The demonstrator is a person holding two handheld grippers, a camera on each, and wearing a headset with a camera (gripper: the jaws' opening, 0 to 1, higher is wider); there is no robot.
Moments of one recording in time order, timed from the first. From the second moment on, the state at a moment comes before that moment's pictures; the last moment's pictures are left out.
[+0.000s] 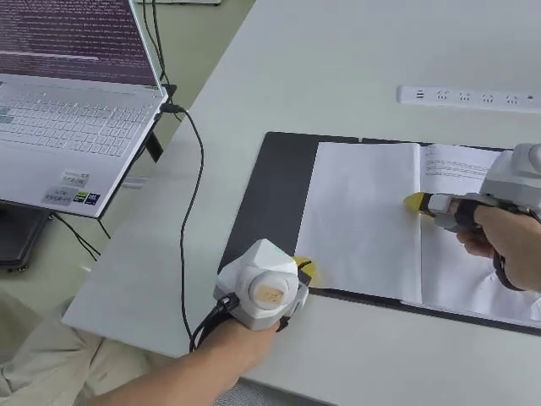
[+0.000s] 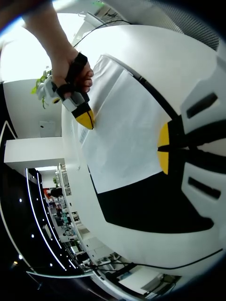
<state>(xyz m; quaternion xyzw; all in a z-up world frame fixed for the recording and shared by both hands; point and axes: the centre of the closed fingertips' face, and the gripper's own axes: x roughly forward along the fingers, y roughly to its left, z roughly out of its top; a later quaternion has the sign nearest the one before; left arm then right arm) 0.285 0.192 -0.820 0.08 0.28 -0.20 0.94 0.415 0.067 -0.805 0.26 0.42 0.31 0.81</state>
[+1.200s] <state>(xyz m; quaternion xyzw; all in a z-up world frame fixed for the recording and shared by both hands) 0.284 0.192 -0.821 0.07 0.27 -0.19 0.94 0.469 0.061 -0.805 0.32 0.40 0.28 0.81</state>
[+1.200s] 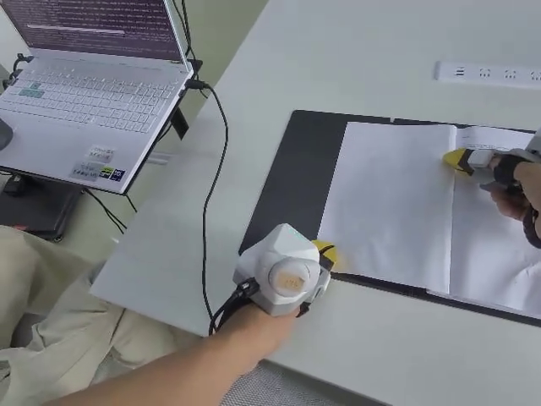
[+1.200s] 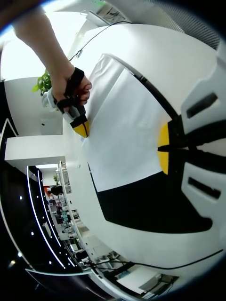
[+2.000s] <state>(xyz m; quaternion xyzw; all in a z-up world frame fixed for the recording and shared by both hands) 0.285 0.191 -0.821 0.07 0.27 -0.19 0.94 0.504 0.060 -0.803 0.40 0.38 0.25 0.80</state>
